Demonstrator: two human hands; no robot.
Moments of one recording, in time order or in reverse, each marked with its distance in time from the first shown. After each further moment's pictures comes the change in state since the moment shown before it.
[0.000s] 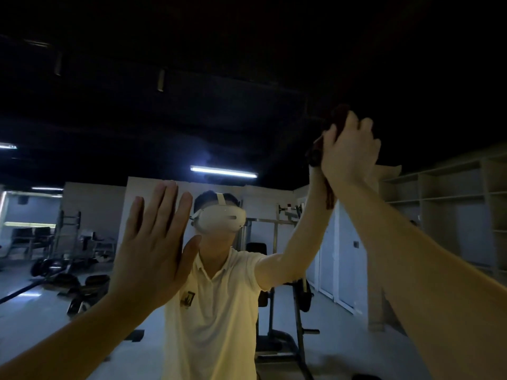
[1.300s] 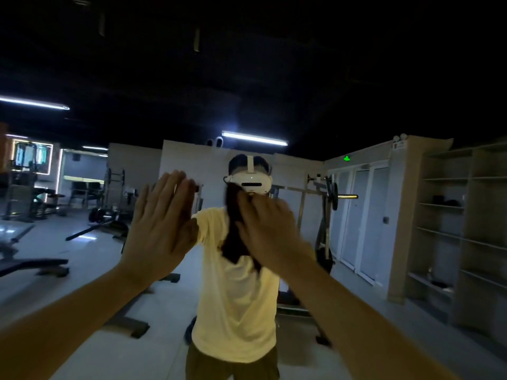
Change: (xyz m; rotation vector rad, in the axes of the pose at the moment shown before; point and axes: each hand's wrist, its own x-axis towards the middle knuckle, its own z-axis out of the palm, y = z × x) left_hand -0.083 -0.043 -0.029 -0.167 -0.012 -0.023; right_hand -0.246 -0.067 -0.044 0.280 -0.403 -0.834
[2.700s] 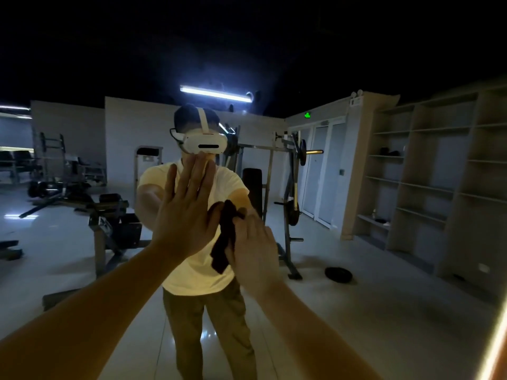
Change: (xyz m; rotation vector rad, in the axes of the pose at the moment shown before) left_hand -0.049 -0.041 0.011 -0.068 -0.131 0.078; right_hand -0.058 -0.176 0.039 0.074 -0.116 0.396
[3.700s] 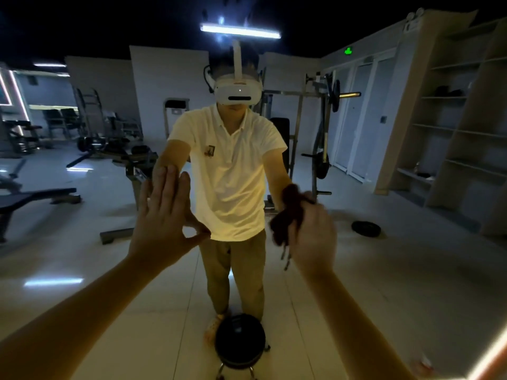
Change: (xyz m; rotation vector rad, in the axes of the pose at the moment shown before) left_hand -0.132 0.034 -0.005 0.116 -0.369 -0.095; right_hand -0.124 0.111 0.003 0.123 0.034 0.339
